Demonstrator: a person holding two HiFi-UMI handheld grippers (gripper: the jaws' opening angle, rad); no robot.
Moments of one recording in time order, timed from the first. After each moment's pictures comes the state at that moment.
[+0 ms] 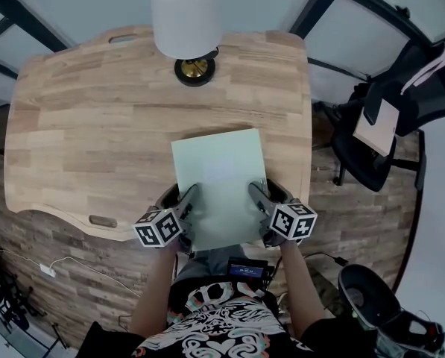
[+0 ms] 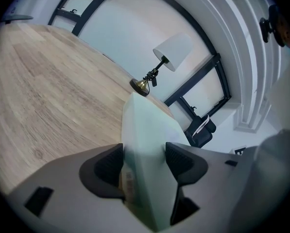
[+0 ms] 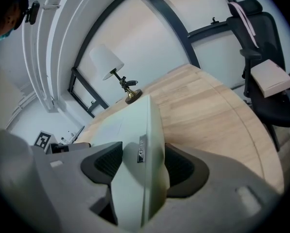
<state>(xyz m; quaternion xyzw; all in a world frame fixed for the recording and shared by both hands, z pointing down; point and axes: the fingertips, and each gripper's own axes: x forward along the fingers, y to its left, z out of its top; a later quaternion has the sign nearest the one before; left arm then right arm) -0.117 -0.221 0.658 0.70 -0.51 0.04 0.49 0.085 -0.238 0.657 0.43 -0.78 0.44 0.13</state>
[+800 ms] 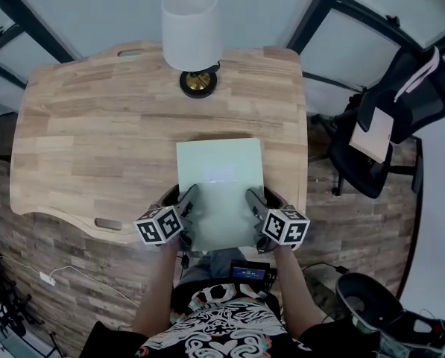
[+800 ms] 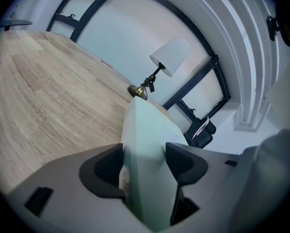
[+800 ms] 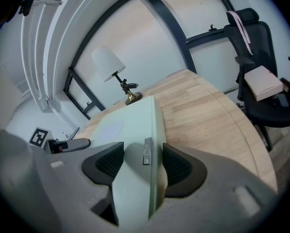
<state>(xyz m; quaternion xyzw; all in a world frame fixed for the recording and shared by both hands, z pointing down) -0.125 -0.231 0.638 0.71 -0.52 0.04 0.48 0.075 -0.230 0.638 0.46 -0.76 0.43 0.13</state>
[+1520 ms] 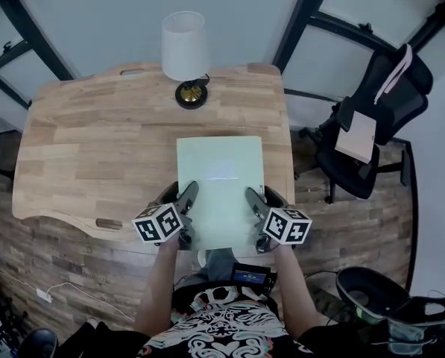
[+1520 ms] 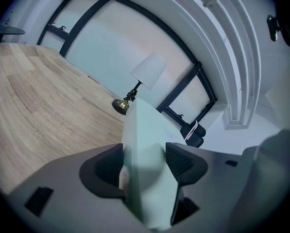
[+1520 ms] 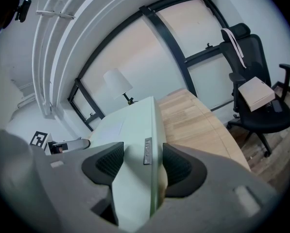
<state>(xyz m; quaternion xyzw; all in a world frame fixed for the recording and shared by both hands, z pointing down) -0.106 -0.220 0.566 0.75 -0.51 0.00 0.42 0.096 -0.208 0.573 0.49 -0.78 0.39 0.07</state>
